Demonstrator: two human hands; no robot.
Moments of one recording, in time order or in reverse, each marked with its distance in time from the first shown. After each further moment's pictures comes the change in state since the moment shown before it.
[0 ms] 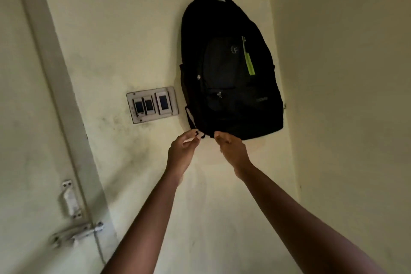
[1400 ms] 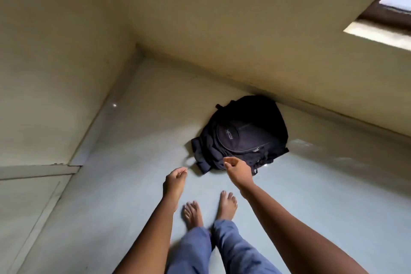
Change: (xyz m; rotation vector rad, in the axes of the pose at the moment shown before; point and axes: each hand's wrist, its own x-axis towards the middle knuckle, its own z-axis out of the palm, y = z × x) left_hand -0.657 -0.371 0.189 0.292 -0.962 -1.170; right_hand -0.663 0.422 -0.159 -0.376 0.329 1.406
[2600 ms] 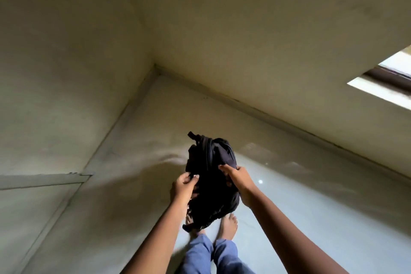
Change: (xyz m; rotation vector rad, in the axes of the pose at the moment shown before) left_hand -0.013 0.075 -0.042 -0.188 0.030 -0.042; right_hand -0.032 -0.123 -0.025 0.464 -0.159 0.135
